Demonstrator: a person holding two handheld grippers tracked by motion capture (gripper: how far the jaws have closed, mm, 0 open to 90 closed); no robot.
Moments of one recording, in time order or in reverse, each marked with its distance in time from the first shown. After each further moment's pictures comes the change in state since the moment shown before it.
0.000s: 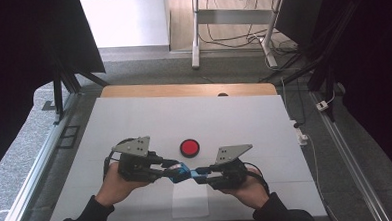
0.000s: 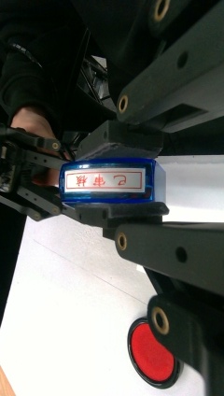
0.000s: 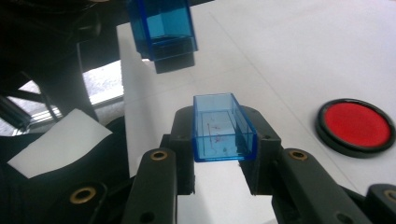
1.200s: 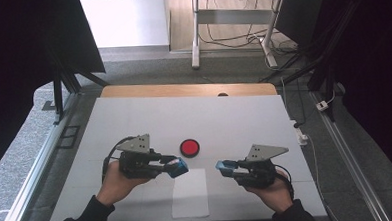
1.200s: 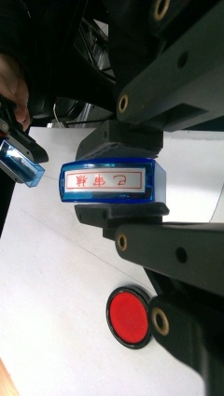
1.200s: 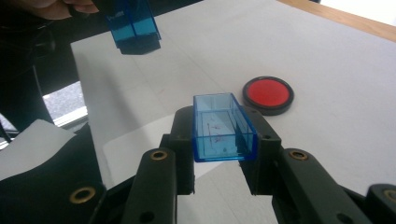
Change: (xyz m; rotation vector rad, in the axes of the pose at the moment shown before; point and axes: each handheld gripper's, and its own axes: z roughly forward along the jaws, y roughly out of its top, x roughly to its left) left arm 0.007 -0.003 0.001 0.038 0.112 -0.044; right arm -0.006 -0.025 -0.062 -0.076 -0.197 0.082
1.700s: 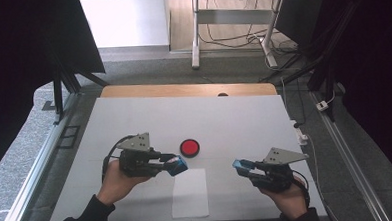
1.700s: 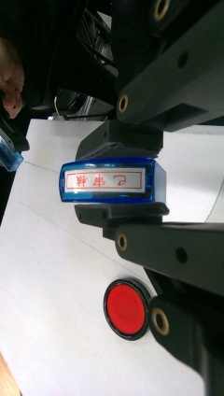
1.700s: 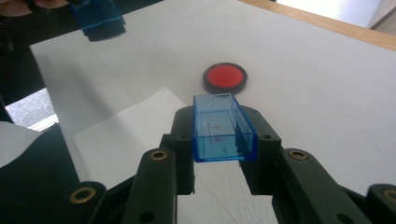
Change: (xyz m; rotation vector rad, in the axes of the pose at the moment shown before) left arm 0.002 0.001 0.001 0.005 0.025 -0.012; right arm -0.006 -0.019 -0.035 -0.018 -0.145 0.049
